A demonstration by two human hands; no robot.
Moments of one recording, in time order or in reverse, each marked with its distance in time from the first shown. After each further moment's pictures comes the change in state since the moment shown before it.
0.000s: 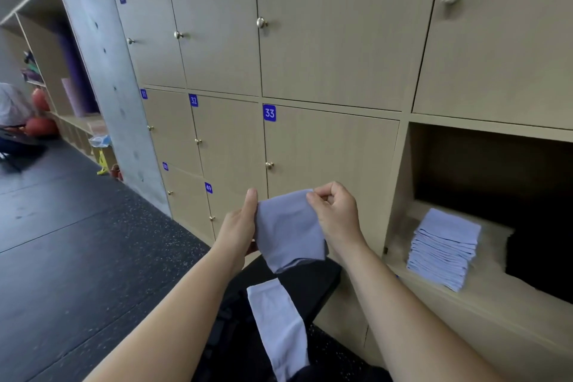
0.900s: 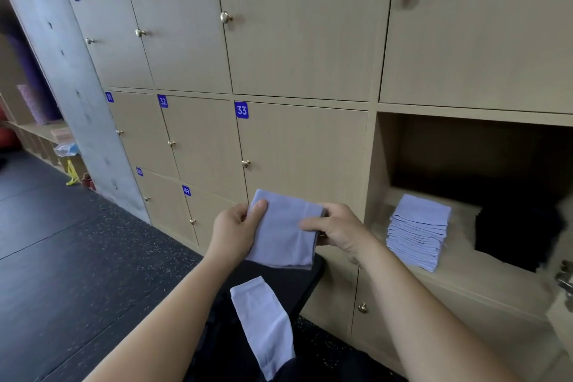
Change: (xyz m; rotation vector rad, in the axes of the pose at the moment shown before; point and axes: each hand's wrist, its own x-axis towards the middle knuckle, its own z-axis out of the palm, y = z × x) left_hand 0.013 -0.020 0.022 0.515 0.022 0.415; right_hand -0.010 0.004 -0.060 0.036 -0.348 0.381
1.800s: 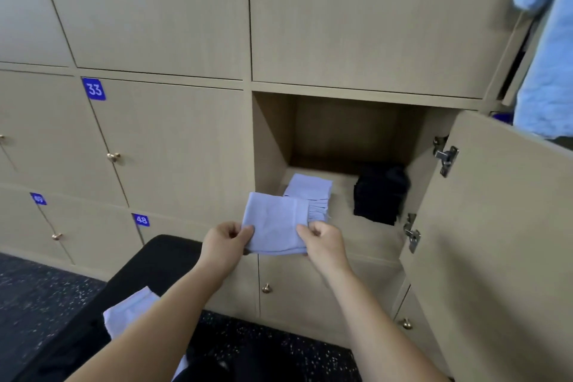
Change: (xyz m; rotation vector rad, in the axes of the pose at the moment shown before) left_hand -0.036 0.034 0.177 -0.180 -0.416 -0.161; right_hand -0.053 0.095 -0.141 -0.225 0.733 0.036
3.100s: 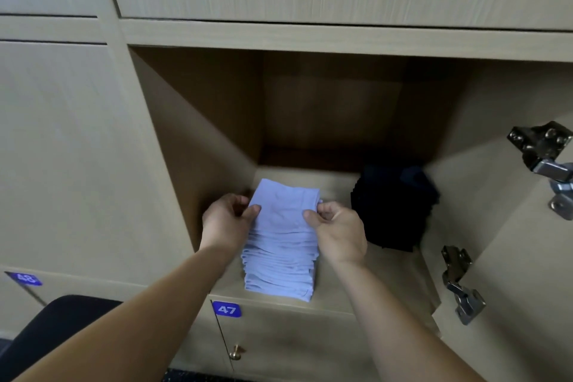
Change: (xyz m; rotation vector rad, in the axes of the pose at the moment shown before) left_hand 0.227 0.007 0.135 0.138 0.018 0.111; right_hand 0.213 0.061 -0.013 -0.250 0.249 0.122
